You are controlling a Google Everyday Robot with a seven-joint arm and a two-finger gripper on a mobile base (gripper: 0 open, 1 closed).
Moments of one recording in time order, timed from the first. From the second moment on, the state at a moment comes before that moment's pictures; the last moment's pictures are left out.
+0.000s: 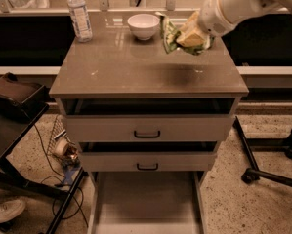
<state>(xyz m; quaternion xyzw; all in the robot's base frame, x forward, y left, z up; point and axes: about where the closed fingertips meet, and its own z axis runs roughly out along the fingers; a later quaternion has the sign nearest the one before) 0.690 -0.122 0.933 -0.63 0.68 0.05 0.38</state>
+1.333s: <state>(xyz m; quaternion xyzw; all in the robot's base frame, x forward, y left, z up) 0.743 -0.005 0.938 -0.69 0.58 0.11 0.42</state>
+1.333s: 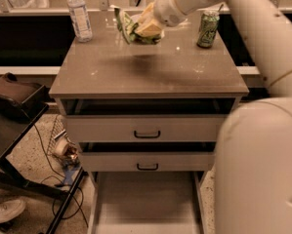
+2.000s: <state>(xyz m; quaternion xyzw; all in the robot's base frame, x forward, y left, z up) 0.786 0.045 0.927 -0.70 0.55 0.12 0.43</state>
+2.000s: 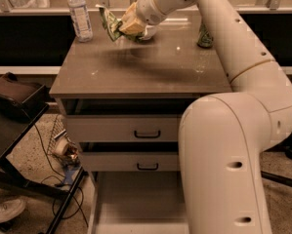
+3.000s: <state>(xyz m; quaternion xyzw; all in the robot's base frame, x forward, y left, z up) 0.818 0.112 0.904 -0.70 0.54 0.13 0.45</state>
